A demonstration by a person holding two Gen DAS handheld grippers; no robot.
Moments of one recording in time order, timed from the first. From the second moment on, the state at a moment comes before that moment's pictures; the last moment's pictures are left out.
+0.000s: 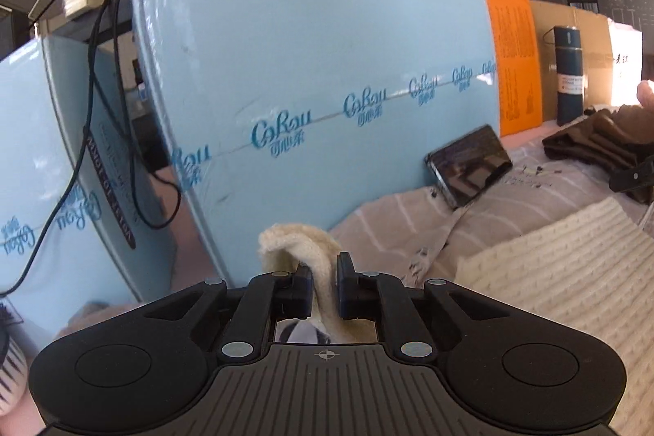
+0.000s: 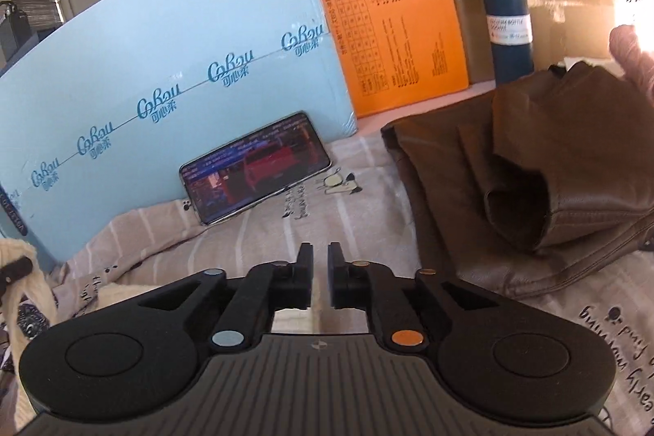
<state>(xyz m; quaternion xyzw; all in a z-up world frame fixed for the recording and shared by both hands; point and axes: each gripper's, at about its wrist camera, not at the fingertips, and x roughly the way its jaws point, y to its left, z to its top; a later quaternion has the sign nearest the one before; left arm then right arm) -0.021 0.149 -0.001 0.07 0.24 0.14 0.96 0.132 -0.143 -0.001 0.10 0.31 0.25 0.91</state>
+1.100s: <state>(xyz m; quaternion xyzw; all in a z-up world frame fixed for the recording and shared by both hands) 0.014 0.194 -0.026 0.01 0.28 0.11 0.95 0.158 -0.131 -0.033 0.11 0.30 0.23 0.92</state>
